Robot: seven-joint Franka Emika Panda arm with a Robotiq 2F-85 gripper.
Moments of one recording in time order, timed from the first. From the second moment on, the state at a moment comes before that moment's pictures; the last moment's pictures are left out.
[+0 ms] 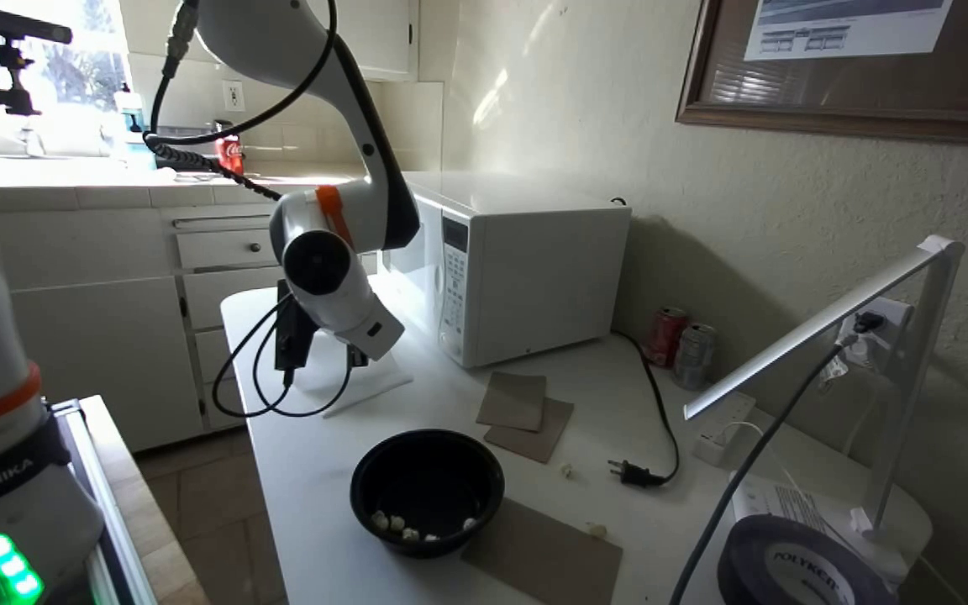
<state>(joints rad) 0.09 0.24 0.00 -2.61 2.17 2.51 -1.39</state>
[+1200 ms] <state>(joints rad) 0.13 0.20 0.03 -2.61 2.01 2.84 -1.21</state>
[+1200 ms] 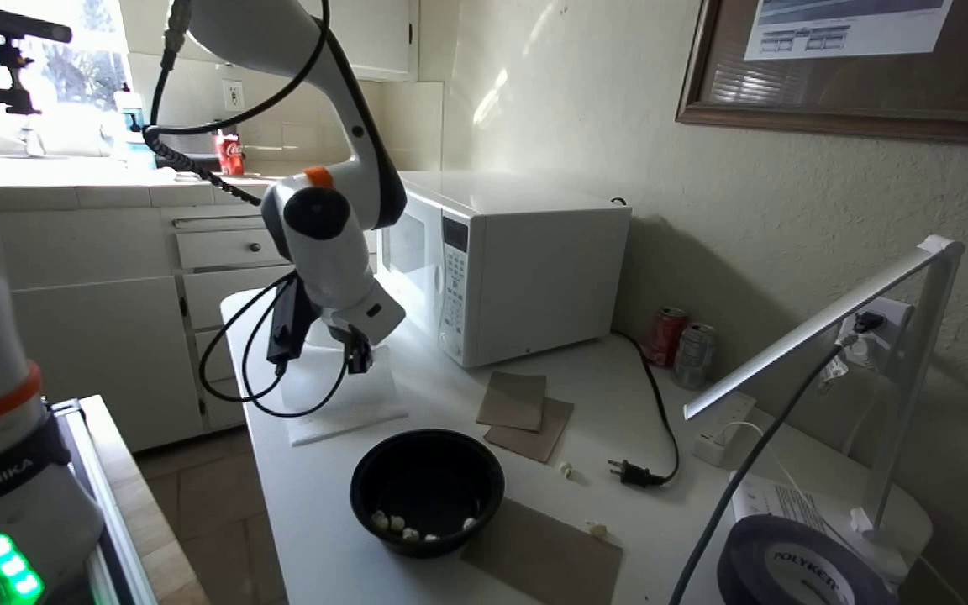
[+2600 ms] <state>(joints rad) 0.10 -0.05 0.09 -2.74 0.81 3.03 -0.52</state>
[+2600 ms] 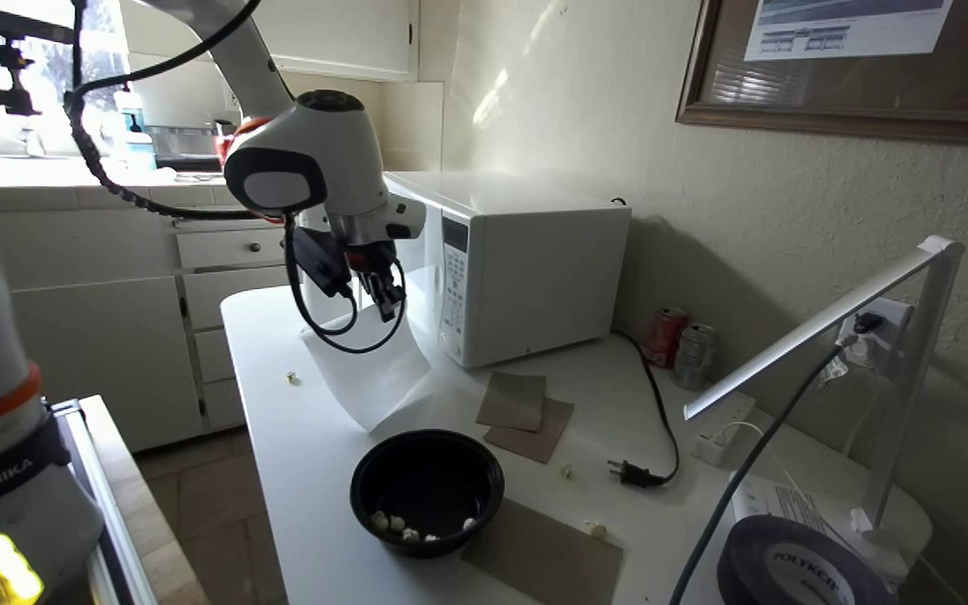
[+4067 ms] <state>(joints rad) 0.06 -0.25 0.02 -2.69 0.41 2.67 -0.22</state>
